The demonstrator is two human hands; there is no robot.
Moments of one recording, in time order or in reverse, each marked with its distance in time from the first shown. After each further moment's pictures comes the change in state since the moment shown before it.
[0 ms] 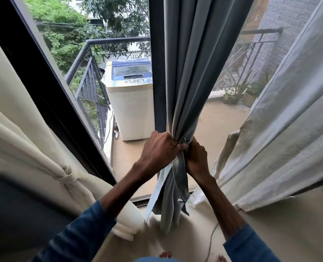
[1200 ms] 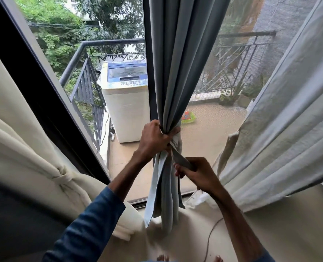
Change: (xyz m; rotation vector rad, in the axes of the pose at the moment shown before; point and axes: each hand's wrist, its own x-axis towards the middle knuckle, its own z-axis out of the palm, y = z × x) left_hand 0.050 -0.024 0.016 -0.443 0.156 -0.188; right_hand -0.027 0.007 -0.041 0.395 -0.395 0.099
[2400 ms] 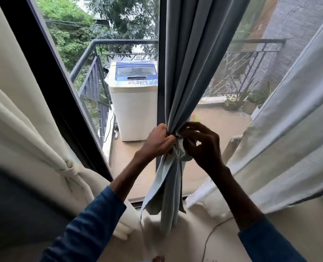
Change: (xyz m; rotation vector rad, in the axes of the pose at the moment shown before) left_hand -0.012 0.003 -0.017 0.083 -0.171 0.071; right_hand 0.046 -0.049 -0.015 -0.307 0.372 -0.745
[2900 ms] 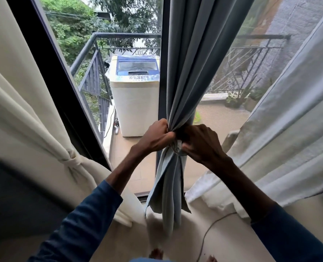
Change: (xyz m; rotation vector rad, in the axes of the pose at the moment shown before) left_hand -0.003 0.005 -0.013 0.044 -0.071 0.069; right_hand 0.021 -0.033 -0.009 -0.534 -0.453 0.122
